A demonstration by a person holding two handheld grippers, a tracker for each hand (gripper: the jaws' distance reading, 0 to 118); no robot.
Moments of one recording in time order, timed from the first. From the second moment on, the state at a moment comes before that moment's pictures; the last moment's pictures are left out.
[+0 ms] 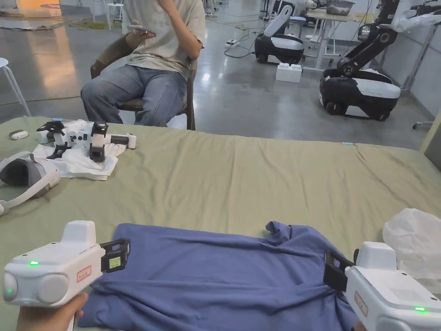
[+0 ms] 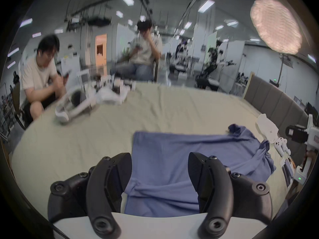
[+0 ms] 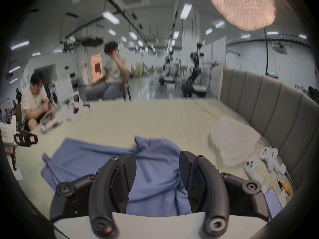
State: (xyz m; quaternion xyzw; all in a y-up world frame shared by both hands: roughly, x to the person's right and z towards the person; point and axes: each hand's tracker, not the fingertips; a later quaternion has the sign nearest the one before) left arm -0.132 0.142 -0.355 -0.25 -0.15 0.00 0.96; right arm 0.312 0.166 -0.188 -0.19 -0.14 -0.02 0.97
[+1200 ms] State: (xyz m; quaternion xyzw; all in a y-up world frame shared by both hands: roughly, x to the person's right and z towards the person) left arm -0.196 0.068 -0.380 -0.47 -0.10 0.01 0.88; right arm 0.253 0.172 -0.125 -0.12 -0.17 0.02 0.98
